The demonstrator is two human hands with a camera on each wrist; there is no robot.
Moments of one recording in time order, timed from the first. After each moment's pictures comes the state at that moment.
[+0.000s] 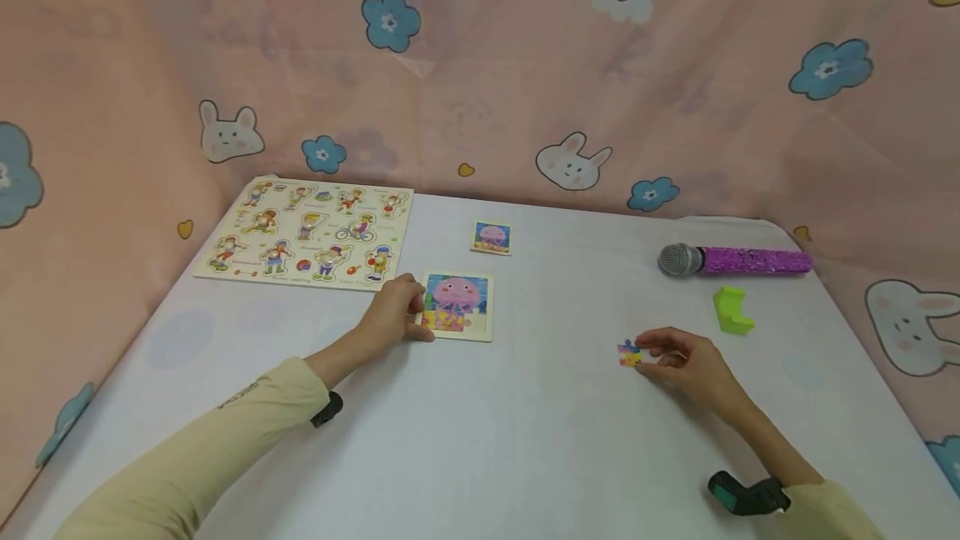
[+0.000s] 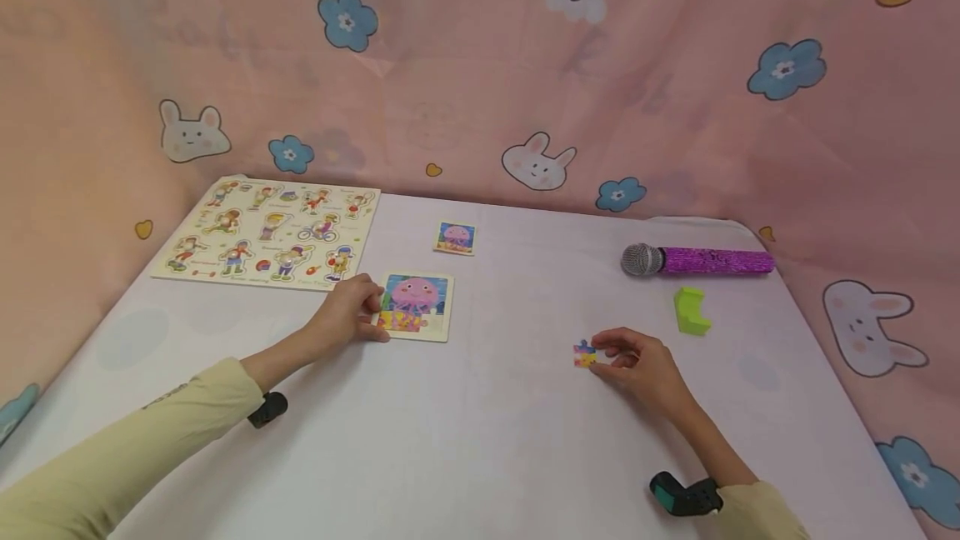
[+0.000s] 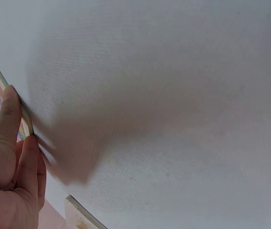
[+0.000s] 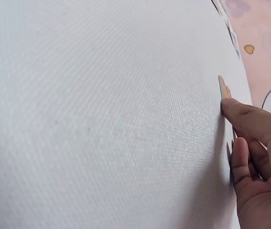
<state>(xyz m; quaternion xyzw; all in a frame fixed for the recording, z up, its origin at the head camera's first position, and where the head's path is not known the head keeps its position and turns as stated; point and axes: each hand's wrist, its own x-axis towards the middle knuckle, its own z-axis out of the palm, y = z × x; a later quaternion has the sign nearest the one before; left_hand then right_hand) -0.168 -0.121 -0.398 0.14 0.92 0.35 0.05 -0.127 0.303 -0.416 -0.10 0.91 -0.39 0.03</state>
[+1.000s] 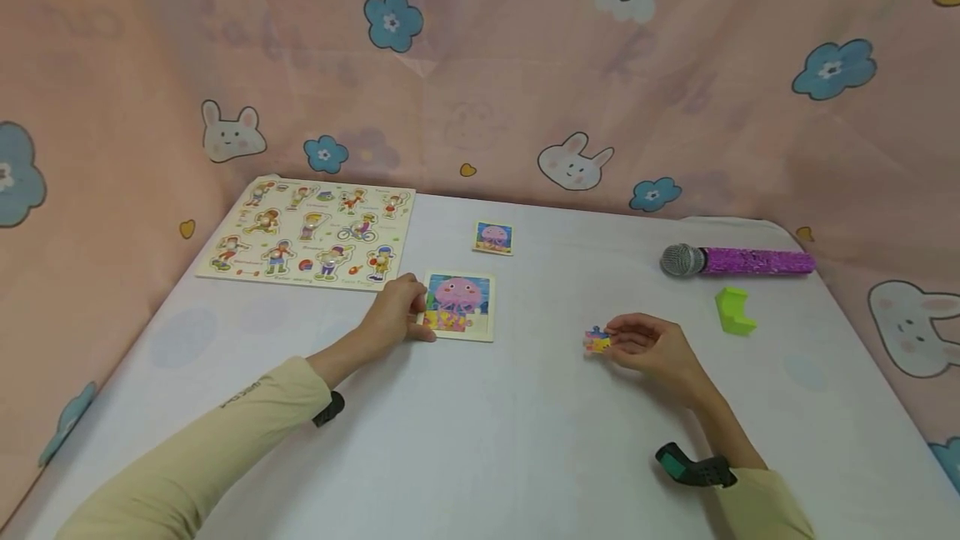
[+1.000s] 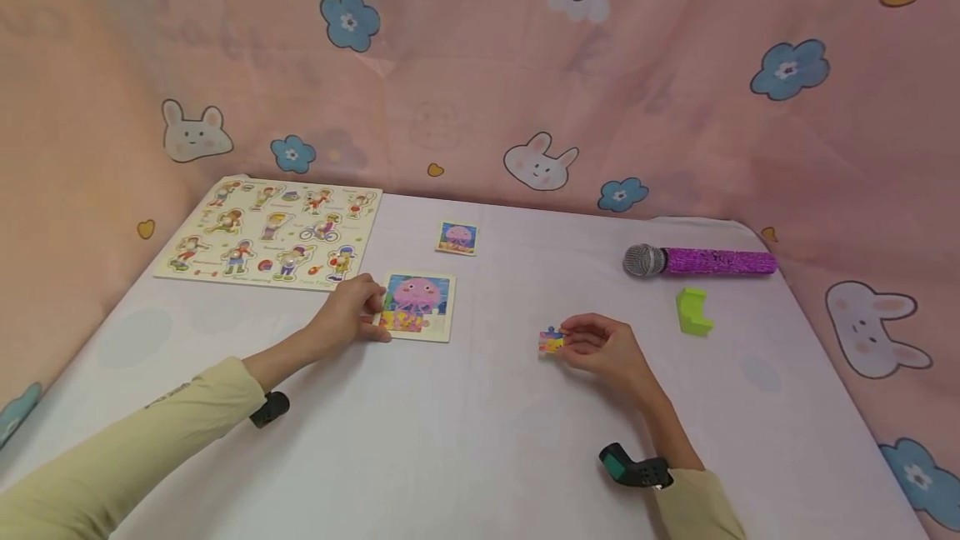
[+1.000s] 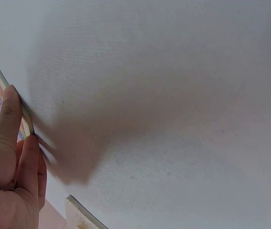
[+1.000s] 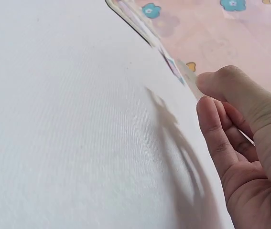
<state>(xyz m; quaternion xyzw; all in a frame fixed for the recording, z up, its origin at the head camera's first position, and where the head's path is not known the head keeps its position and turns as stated) -0.168 -0.121 -0.397 0.13 0.92 0.37 0.05 -0.142 0.267 -0.418 -0.10 0.80 -0.59 0.09</state>
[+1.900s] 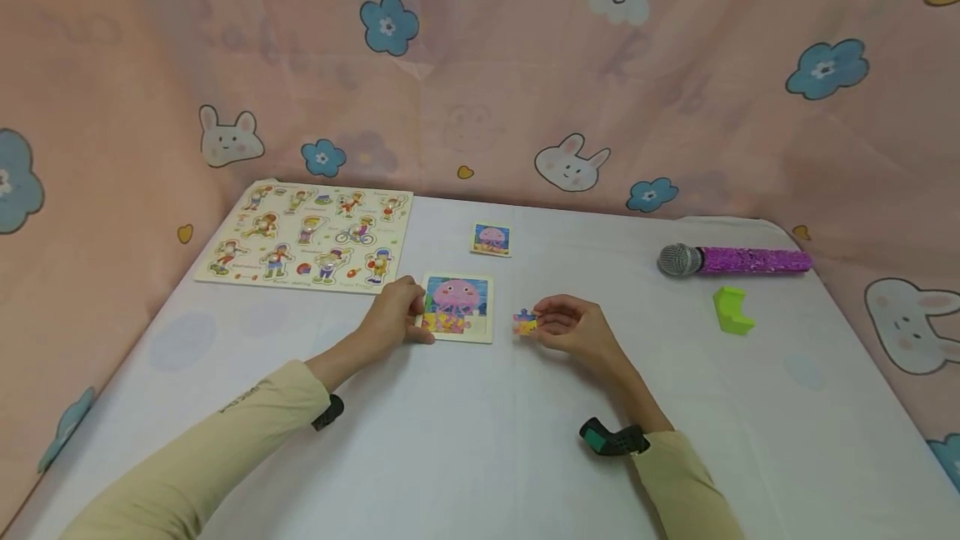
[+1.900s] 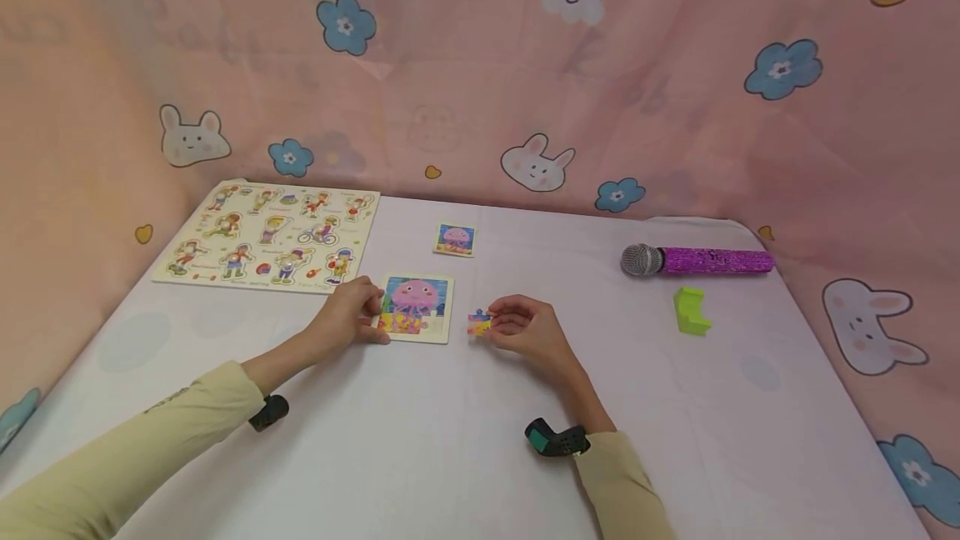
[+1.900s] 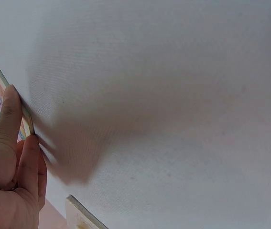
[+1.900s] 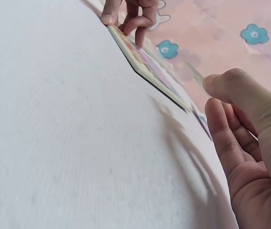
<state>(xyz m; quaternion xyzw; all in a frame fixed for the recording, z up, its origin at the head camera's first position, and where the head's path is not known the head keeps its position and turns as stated) -0.168 -0.118 -0.397 0.12 0.92 0.36 0.06 -0.168 0.178 -0.427 -0.13 0.76 -0.62 0.09</state>
